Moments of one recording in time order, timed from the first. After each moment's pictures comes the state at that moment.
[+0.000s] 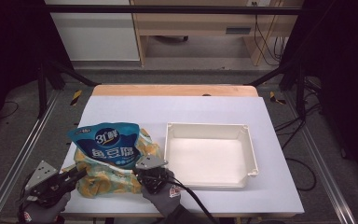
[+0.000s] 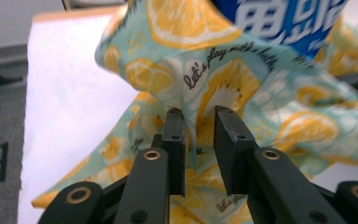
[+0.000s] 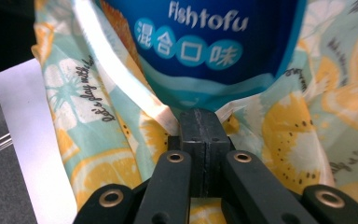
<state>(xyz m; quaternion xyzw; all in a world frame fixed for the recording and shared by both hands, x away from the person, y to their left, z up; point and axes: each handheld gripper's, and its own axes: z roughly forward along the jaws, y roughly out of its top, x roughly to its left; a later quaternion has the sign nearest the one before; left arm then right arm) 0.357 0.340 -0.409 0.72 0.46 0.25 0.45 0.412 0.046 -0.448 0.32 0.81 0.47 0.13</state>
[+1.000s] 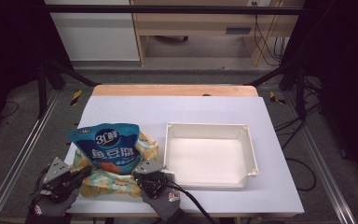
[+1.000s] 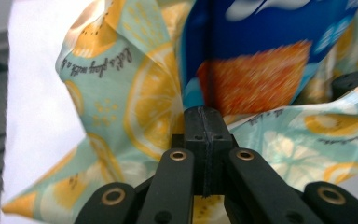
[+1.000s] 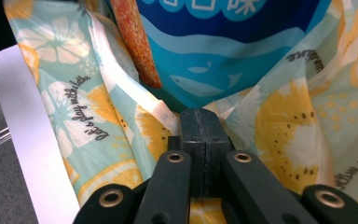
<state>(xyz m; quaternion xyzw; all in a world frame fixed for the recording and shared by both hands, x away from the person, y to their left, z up) 0.379 0.330 -0.431 0.76 0.46 0.23 0.40 0.408 0.048 -0.465 0.32 0.82 0.46 0.13</state>
